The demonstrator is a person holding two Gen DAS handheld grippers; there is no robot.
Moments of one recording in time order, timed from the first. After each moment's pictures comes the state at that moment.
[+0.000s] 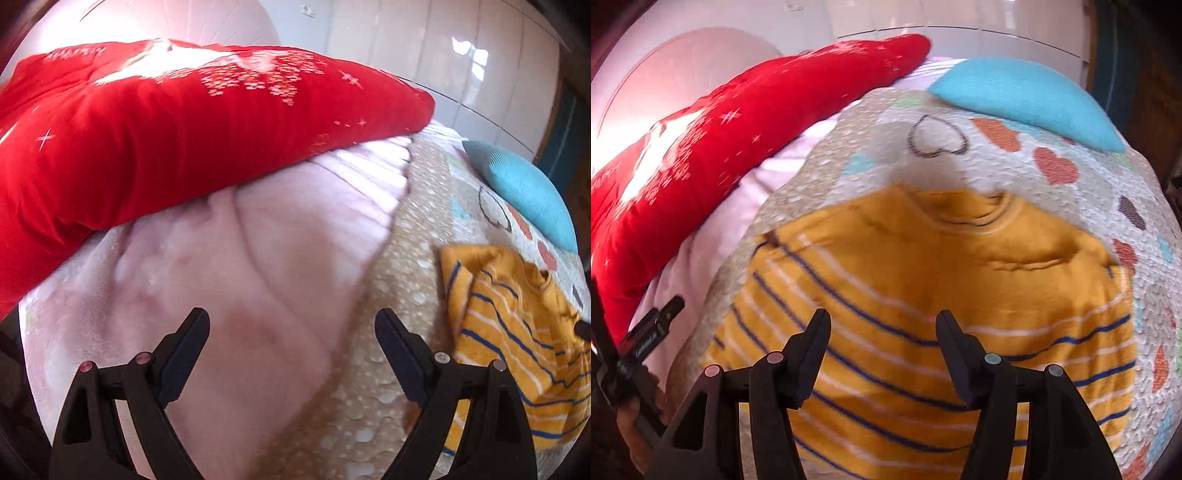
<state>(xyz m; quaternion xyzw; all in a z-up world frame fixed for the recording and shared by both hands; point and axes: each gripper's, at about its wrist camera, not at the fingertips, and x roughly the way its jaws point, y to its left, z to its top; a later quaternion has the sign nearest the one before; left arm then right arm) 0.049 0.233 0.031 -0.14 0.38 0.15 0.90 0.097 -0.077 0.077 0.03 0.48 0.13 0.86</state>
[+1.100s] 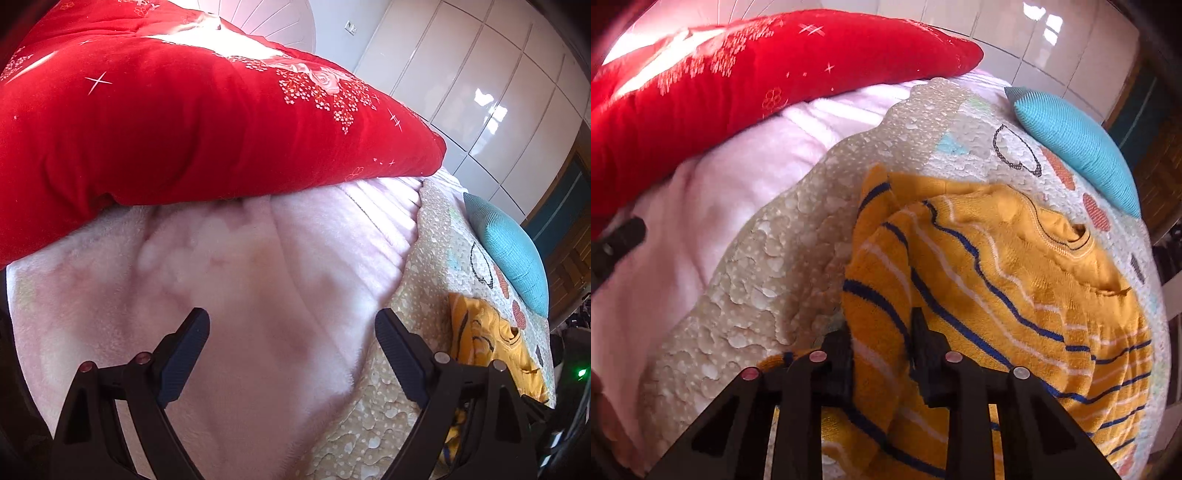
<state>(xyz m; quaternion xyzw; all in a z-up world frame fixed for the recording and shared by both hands) 0.031 0.273 0.035 -0.24 0.35 0.13 0.89 0.092 0.055 0.041 -0.09 0.48 0.09 0.87</state>
